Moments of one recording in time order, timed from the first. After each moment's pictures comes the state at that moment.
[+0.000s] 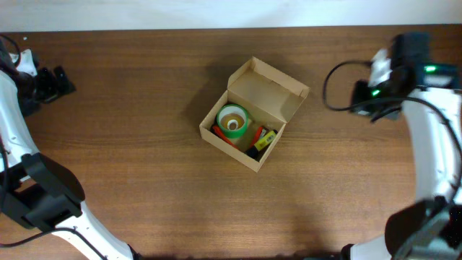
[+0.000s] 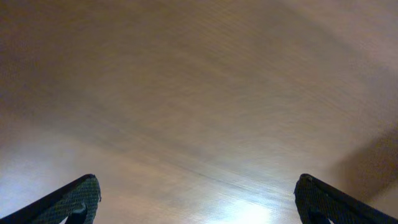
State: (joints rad) left arm 0.50 2.09 2.11 -1.28 0.22 0.02; right arm -0.13 1.69 1.58 -1.21 -0.16 0.10
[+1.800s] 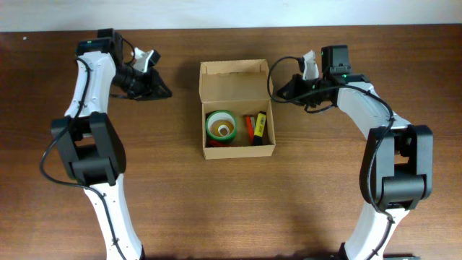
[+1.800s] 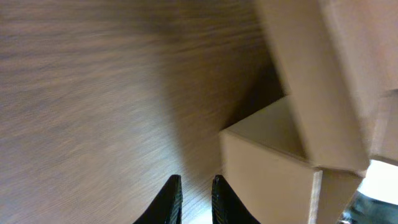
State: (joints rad) left arm 0.10 2.38 2.10 -1.27 0.71 0.20; right arm 0.05 2.05 1.45 -0.49 -0.64 0.32
